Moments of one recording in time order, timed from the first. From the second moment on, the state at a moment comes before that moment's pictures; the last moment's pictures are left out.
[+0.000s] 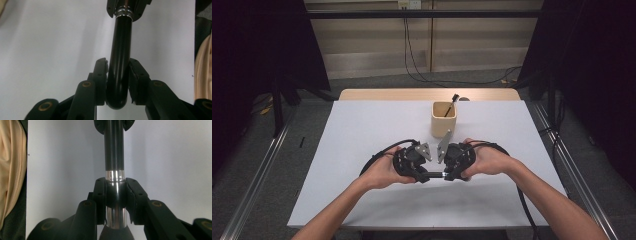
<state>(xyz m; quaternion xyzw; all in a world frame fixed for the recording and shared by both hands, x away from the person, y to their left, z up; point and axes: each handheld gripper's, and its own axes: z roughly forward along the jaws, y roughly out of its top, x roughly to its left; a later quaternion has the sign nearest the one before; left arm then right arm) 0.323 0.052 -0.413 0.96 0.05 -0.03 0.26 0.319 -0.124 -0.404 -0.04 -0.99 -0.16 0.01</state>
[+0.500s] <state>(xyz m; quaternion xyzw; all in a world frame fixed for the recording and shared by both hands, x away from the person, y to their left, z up) 0.320 0.051 -0.415 0.96 0.05 -0.04 0.26 0.319 -0.133 -0.404 -0.05 -0.98 -0.19 0.00</state>
